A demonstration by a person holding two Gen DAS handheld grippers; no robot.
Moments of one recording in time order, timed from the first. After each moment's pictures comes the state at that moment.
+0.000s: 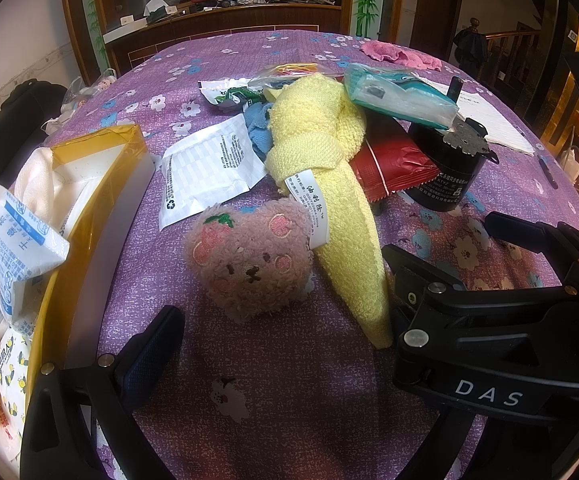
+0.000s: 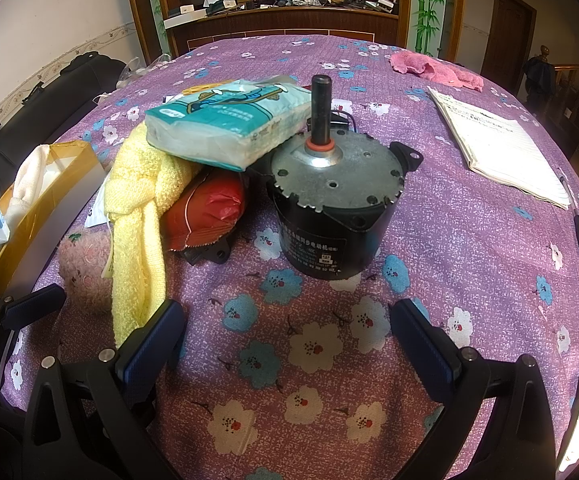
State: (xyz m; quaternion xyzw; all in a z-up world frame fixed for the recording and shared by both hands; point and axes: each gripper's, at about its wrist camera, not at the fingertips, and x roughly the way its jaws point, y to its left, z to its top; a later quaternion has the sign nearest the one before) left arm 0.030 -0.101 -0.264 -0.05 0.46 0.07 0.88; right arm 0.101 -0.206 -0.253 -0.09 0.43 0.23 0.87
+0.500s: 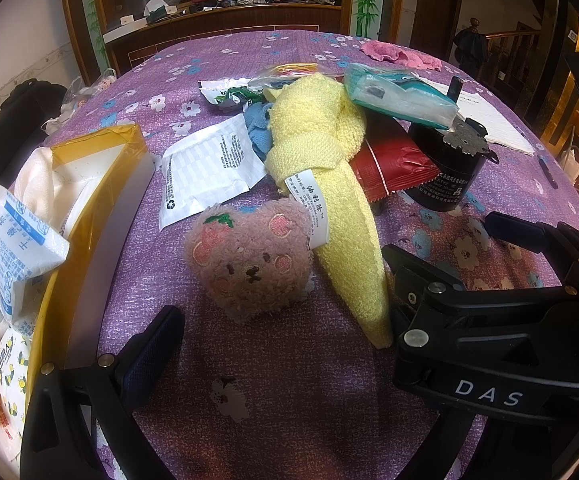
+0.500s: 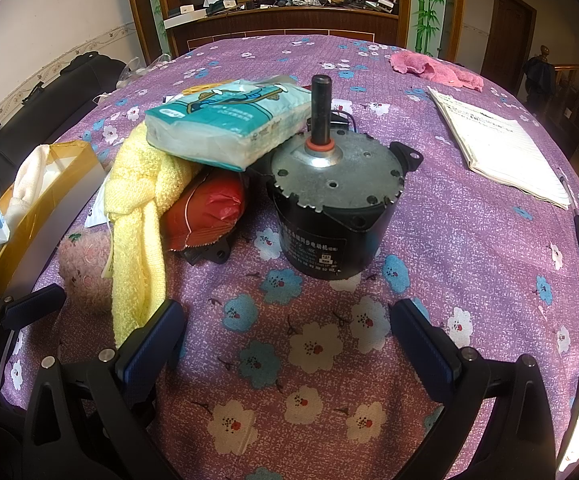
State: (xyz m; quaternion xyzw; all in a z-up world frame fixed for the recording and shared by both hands) left arm 0.031 -0.101 -0.265 -0.05 0.46 0.07 0.88; right arm 0.101 -0.206 -0.253 -0.09 0.43 0.22 0.87
